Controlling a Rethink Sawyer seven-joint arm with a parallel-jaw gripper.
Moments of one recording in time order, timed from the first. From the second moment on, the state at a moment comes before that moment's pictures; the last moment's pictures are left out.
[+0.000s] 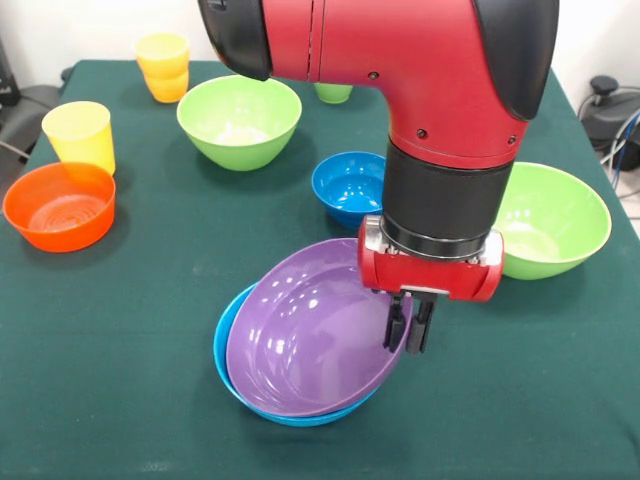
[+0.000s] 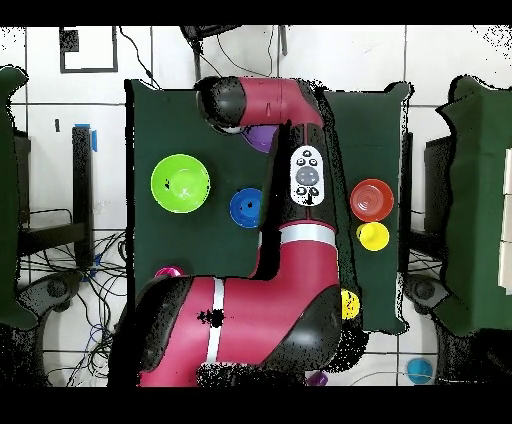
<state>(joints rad) -0.16 -0.21 0.11 0.79 -0.19 0.81 1.86</state>
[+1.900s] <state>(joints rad) -0.14 -0.26 0.00 0.76 -0.26 0.84 1.86</state>
